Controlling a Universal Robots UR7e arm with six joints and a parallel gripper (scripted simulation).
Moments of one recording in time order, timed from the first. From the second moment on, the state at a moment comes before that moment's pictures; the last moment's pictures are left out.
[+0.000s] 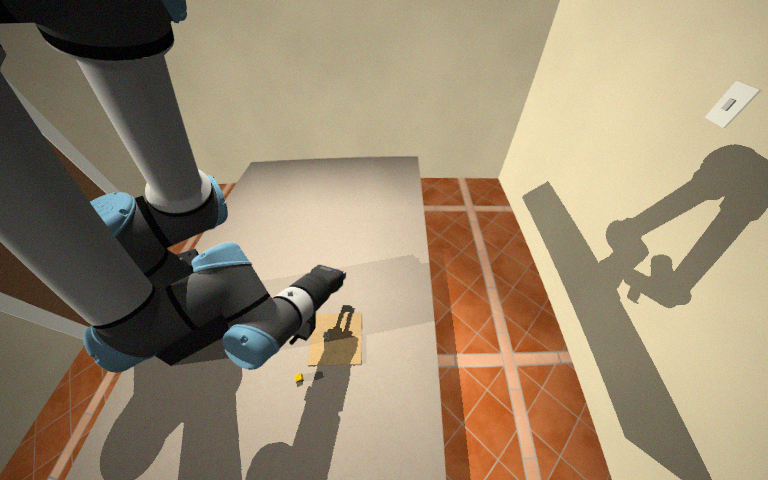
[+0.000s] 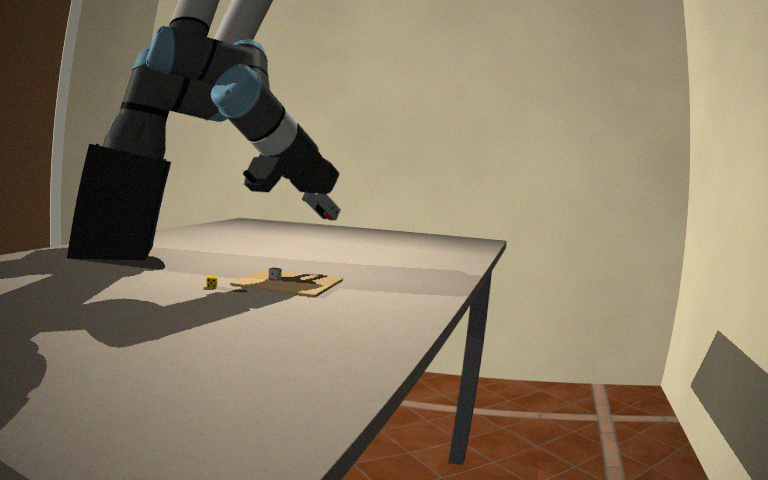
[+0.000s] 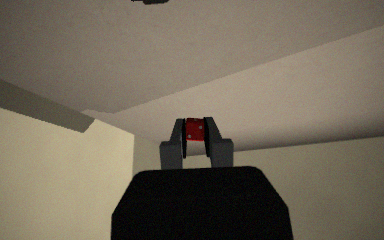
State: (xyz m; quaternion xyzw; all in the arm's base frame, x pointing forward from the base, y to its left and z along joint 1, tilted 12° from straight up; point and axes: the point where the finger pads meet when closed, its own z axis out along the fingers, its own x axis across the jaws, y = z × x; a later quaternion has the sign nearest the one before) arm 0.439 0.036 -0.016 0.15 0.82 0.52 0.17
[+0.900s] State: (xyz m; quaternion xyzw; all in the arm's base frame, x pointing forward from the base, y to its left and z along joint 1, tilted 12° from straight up) arm 0.441 0.035 -0.023 0.15 0.80 0.56 0.18
